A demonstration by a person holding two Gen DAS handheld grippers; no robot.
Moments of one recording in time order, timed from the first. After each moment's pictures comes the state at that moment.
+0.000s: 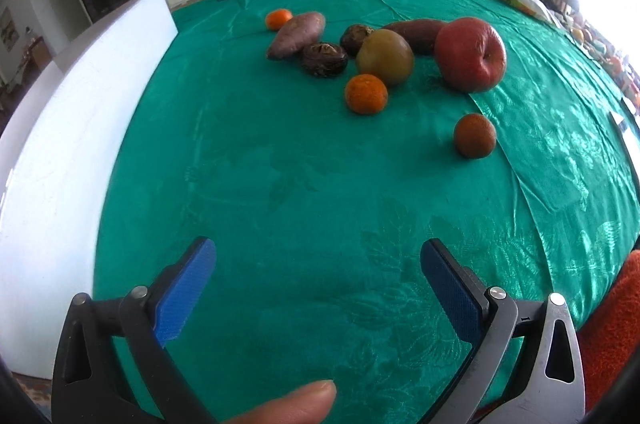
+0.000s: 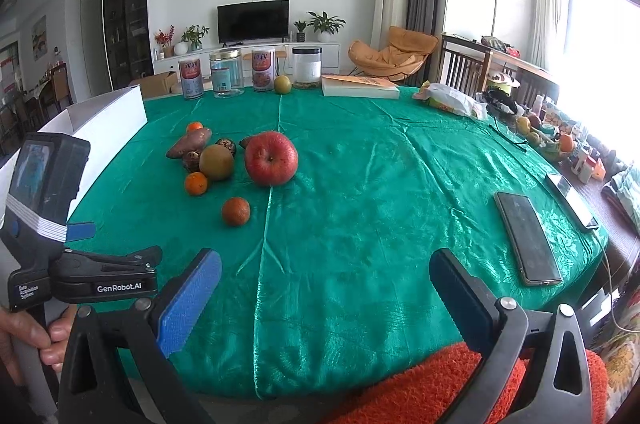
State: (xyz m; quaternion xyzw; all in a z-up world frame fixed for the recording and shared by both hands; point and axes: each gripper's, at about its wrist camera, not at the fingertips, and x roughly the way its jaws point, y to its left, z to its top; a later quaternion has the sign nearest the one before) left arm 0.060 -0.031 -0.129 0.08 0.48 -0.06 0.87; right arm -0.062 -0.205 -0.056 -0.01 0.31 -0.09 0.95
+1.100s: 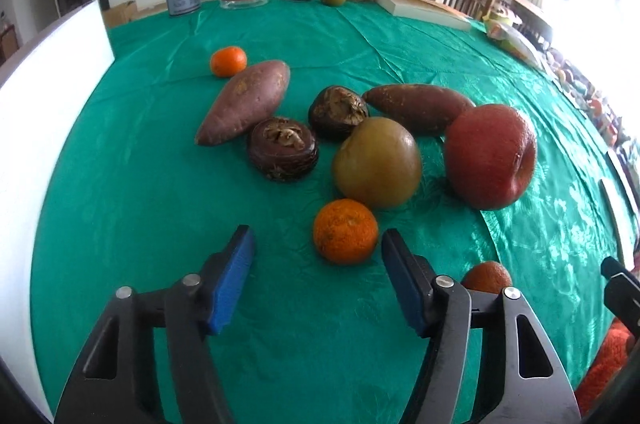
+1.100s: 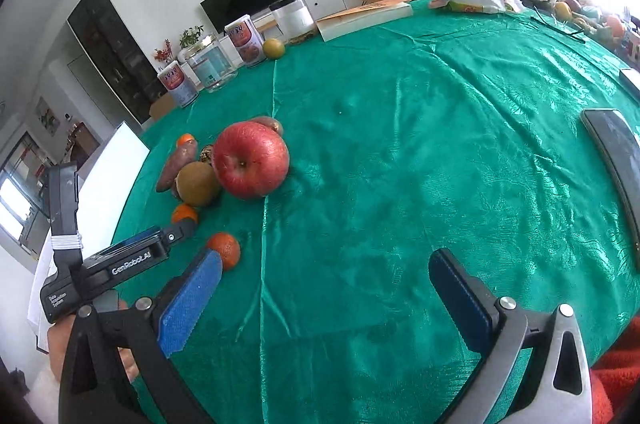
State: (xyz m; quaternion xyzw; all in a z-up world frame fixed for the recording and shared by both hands) left arm 0.158 -0.051 -0.136 0.03 0.44 -0.12 0.89; right arm 0.035 -0.278 -0.103 0.19 0.38 -0.01 0.90
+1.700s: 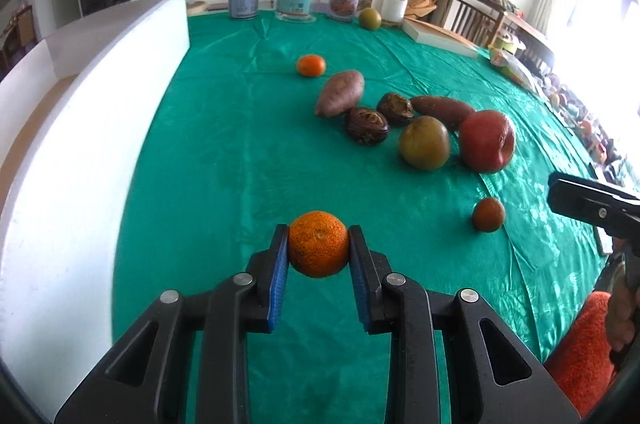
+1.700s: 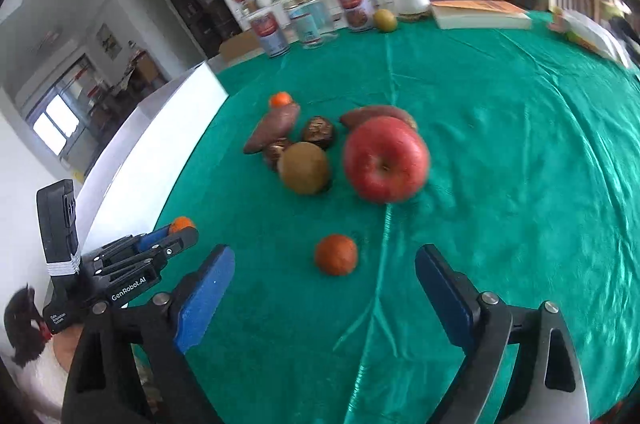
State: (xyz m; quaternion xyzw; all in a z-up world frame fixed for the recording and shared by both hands) left arm 0.091 0.049 -0.100 -0.02 0.43 -0.12 0.89; right arm 0.097 -0.182 -0.068 0.05 0.45 0.18 0.88
